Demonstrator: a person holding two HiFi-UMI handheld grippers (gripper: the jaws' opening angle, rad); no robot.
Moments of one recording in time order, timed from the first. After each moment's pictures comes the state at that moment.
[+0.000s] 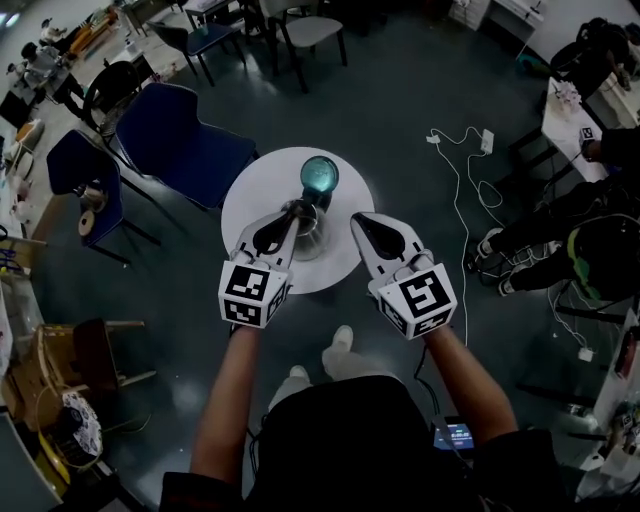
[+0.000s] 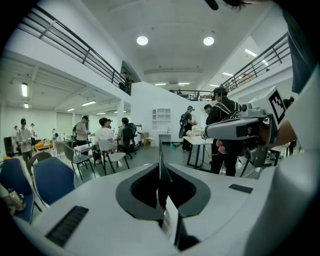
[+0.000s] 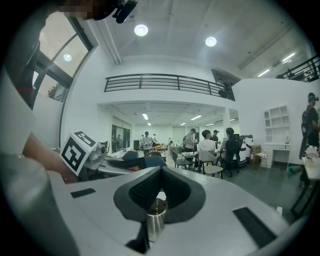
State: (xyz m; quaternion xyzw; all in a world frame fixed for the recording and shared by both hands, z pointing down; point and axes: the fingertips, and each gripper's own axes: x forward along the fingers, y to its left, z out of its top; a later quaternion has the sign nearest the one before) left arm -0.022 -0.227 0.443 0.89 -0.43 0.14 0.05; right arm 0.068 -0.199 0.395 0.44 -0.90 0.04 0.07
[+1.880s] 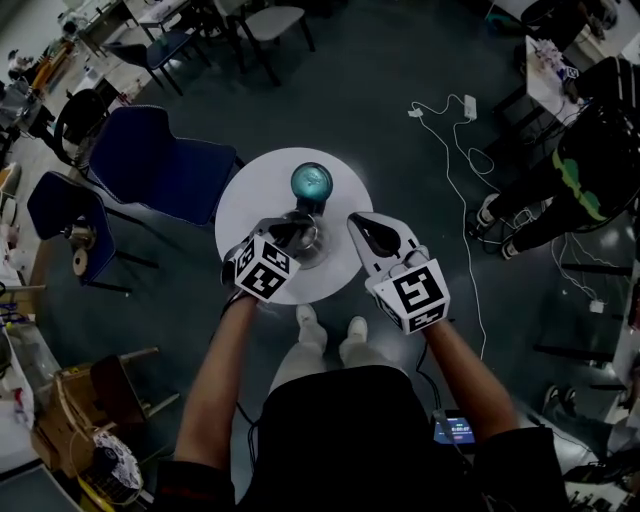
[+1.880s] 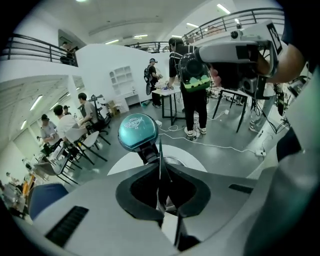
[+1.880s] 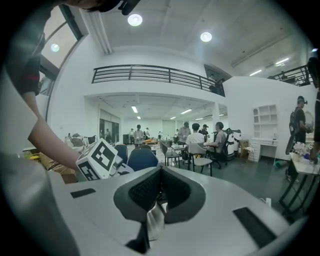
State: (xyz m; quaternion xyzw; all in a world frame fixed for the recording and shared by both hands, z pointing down) left arm -0.027 -0.296 0.578 0.87 -0.23 0.44 0.00; right arm 0.061 -0.256 0.435 0.49 -0.86 0.07 0.10
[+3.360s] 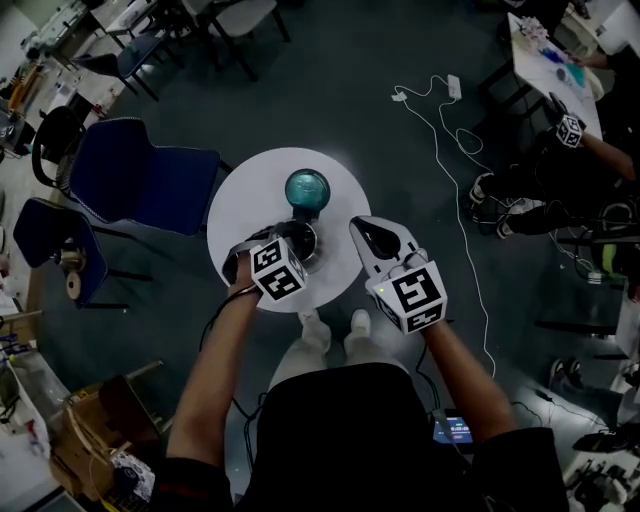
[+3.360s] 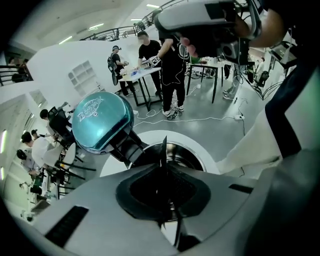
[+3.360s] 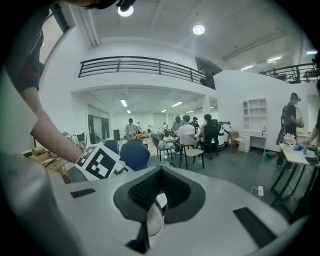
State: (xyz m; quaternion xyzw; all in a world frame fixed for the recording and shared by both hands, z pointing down) left arm -0.012 -0.311 0.644 0.84 -0.06 0.54 -0.09; right arm 0.071 -0.291 0.479 0.54 -0.83 0.11 0.13
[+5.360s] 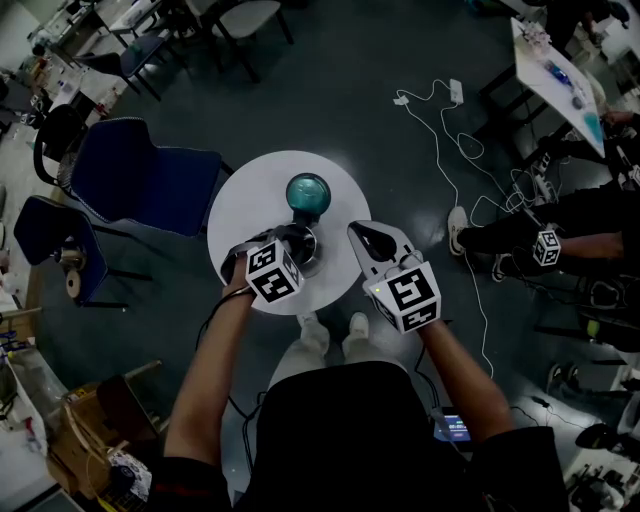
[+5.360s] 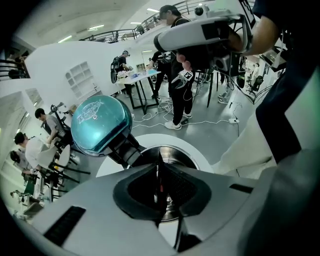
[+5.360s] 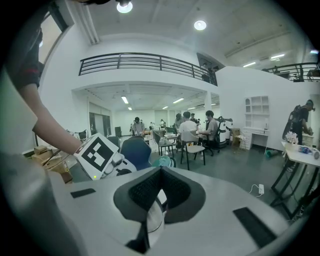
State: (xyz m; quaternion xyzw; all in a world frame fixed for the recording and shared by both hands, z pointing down) left arm -0.006 -0.311 0.639 0.85 -0.03 0.52 -0.07; right arm 0.075 -0.302 0.494 0.53 -0.83 0.12 0.14
